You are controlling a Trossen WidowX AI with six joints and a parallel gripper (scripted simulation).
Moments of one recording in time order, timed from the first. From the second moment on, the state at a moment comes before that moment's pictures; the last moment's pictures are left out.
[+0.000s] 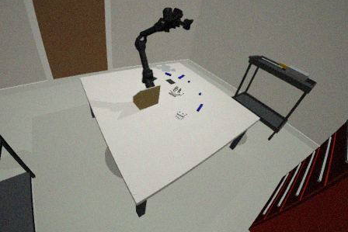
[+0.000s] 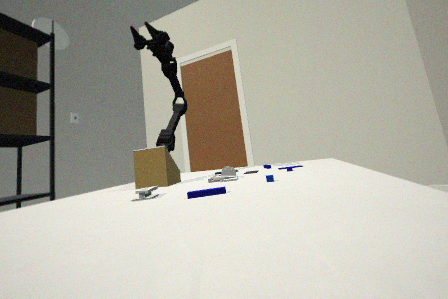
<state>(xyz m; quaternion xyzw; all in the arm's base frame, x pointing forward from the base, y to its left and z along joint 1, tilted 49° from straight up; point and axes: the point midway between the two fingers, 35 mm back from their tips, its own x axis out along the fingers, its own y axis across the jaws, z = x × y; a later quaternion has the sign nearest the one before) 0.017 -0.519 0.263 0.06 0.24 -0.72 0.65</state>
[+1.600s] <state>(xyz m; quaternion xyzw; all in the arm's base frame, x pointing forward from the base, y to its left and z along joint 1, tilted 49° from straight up) 0.079 -0.478 0.027 0.45 0.28 -0.65 0.55</state>
